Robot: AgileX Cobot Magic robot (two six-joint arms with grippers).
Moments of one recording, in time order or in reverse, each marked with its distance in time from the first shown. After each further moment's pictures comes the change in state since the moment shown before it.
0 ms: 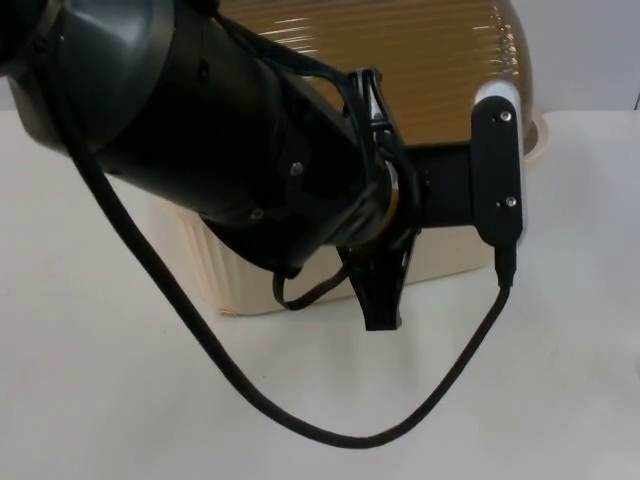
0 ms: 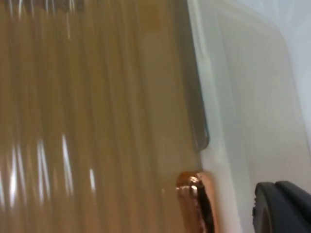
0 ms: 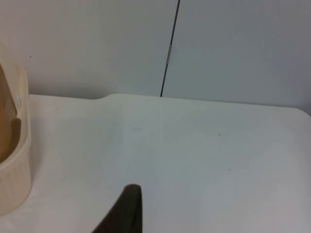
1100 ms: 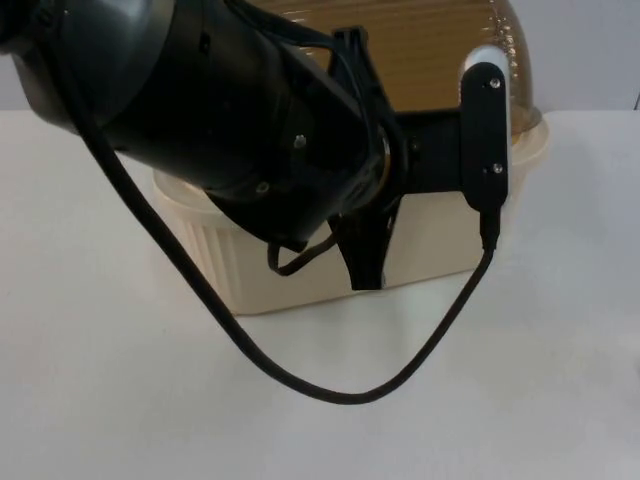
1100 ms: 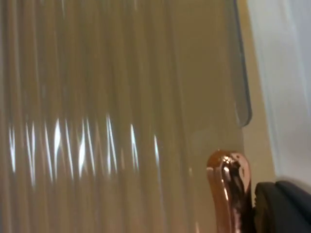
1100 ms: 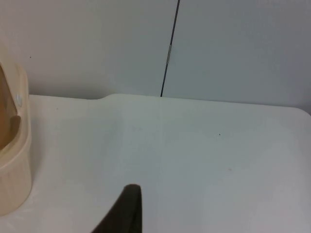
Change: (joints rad) right arm 0.000 0.000 0.000 0.000 0.000 0.004; left arm 0.021 0.000 -0.034 0.000 0.100 0.051
